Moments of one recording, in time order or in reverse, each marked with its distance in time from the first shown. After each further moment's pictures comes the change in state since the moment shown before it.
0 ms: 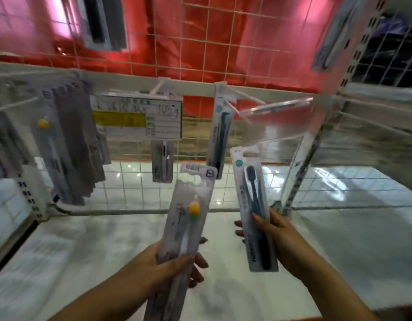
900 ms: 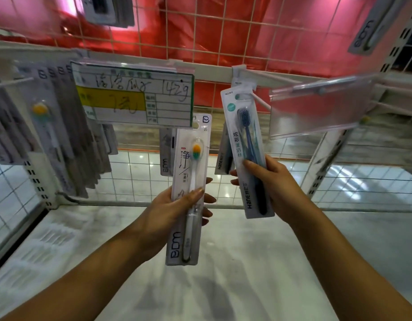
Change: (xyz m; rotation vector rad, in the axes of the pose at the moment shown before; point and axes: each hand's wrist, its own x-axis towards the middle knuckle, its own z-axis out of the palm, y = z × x) left_hand 0.069 0.023 -0.014 -0.080 0.210 0.209; right_hand 0.071 -0.058 0.029 -0.076 -0.072 -0.228
